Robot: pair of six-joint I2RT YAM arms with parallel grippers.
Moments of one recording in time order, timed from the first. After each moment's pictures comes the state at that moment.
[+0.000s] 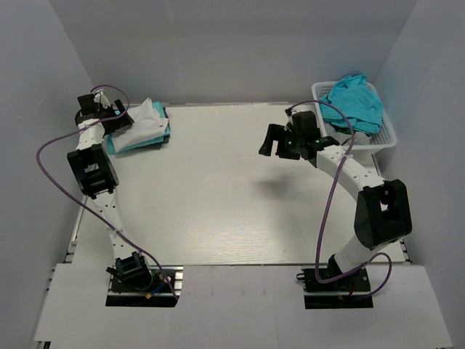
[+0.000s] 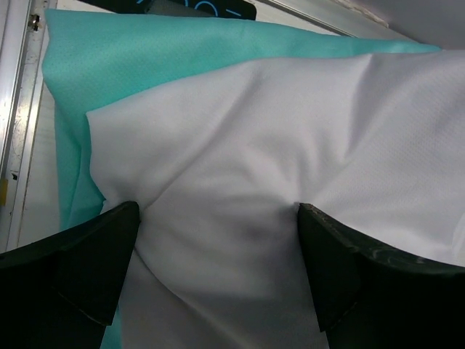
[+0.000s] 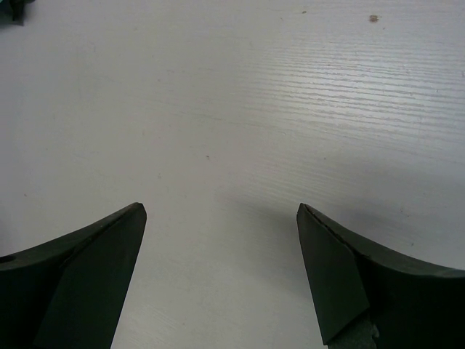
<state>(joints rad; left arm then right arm) 0.36 2.48 2.15 -0.40 0.36 -0.13 0.38 1.61 1.21 -0.32 -0.22 0.41</state>
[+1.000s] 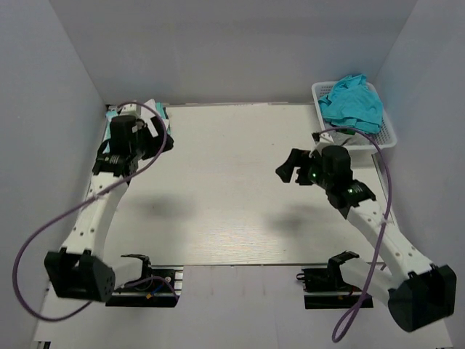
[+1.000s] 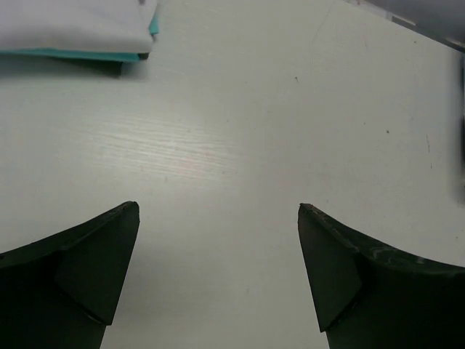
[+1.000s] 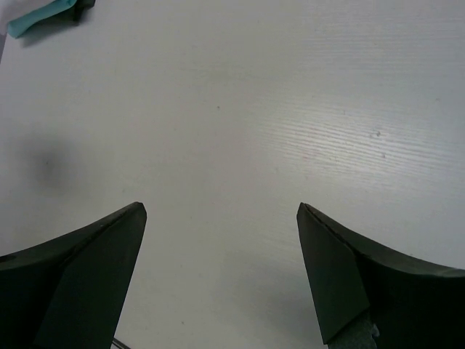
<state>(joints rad) -0.10 1.25 1.18 -0.47 0.03 -0.40 0.38 1.03 0.80 -0.27 -0.19 0.41</state>
